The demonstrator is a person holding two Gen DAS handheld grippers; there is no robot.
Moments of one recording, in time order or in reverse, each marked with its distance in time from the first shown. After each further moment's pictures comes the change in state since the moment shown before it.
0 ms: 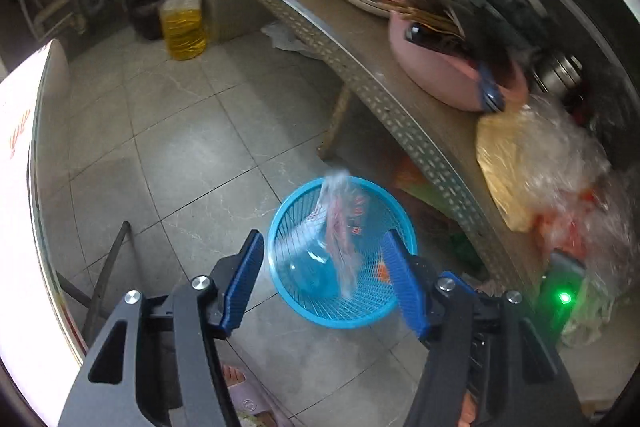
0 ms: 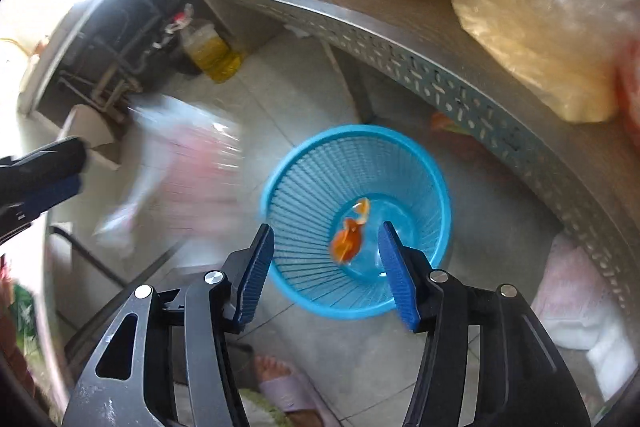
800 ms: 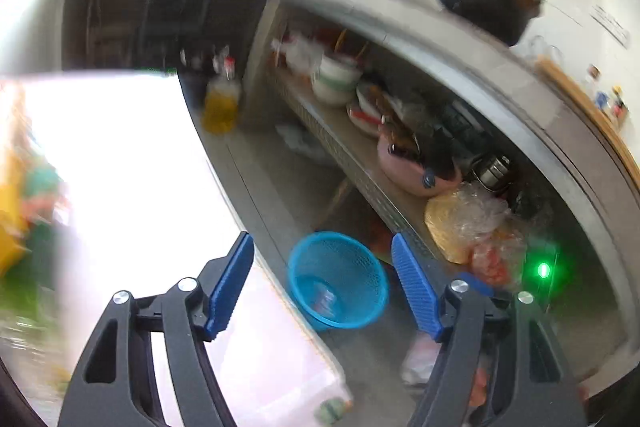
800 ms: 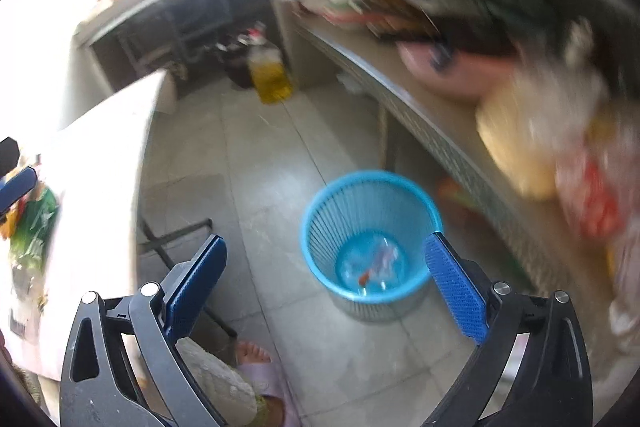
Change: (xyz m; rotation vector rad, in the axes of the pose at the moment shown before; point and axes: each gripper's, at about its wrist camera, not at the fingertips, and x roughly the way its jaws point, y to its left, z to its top) left arm -0.224 0.091 -0.151 -0.085 -0.484 -0.080; right arm -0.130 0.121 -0.067 -0.403 -0.255 -0.014
